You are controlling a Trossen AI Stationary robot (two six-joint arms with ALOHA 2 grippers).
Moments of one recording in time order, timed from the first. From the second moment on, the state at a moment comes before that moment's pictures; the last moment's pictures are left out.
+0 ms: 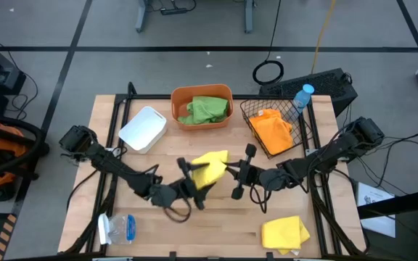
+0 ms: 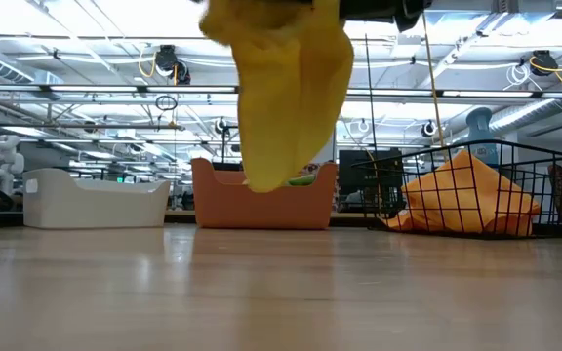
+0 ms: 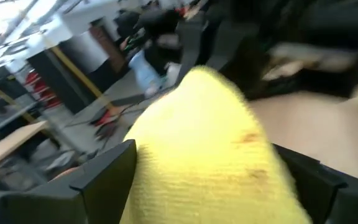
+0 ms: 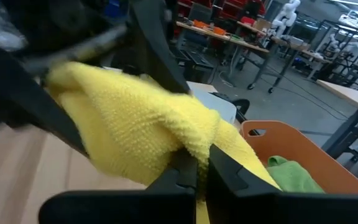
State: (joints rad) left arm -0.51 1.67 1.00 0.50 -0.97 0.29; right arm 0.43 1.45 0.86 0.35 0.79 -0.09
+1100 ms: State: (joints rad) left arm -0.37 1.13 1.00 -0.50 -0.96 -0.01; right arm 0.25 1.45 0.86 0.30 0.67 -0.14
